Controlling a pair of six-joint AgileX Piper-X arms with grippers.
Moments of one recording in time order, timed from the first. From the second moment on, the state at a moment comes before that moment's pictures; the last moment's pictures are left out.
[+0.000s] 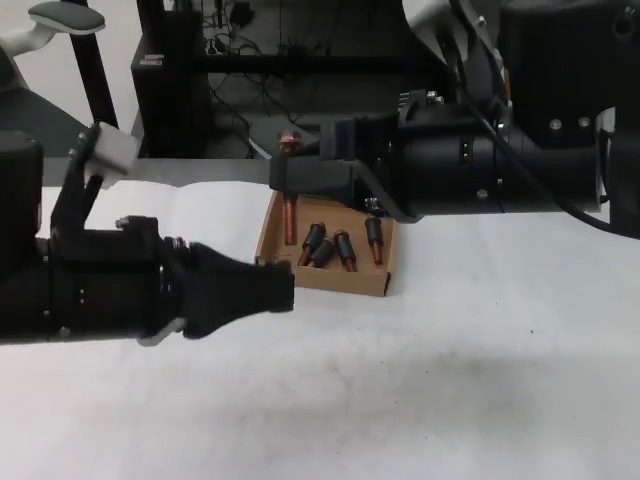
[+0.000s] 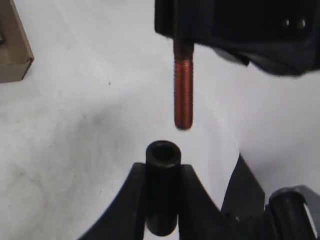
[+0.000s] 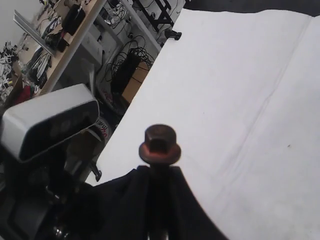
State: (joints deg) left arm -22.5 60.9 -33.5 5.0 45.4 -20.4; right arm 37.7 78.0 -57.9 6.5 -26.1 31.8
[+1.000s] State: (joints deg) left arm -22.5 60.9 -33.9 7.0 45.1 -7.6; right arm 37.7 78.0 -57.9 6.4 -26.9 28.6
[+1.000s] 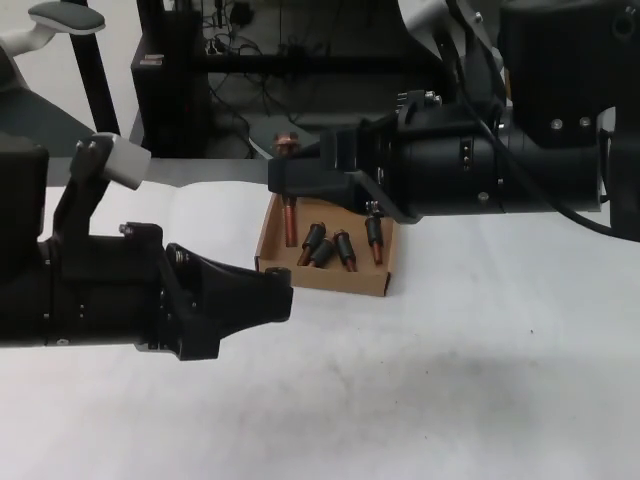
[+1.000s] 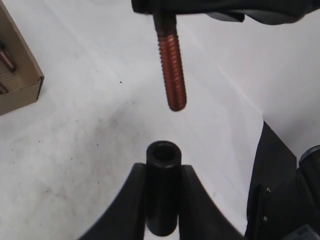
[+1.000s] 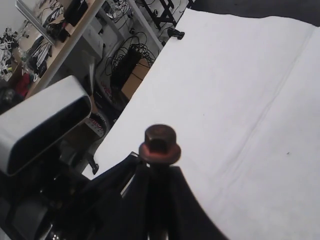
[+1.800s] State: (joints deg) left arm -22.5 60.9 -33.9 4.7 45.3 -10.2; right arm 40.9 78.0 -57.9 6.4 -20.7 28.6
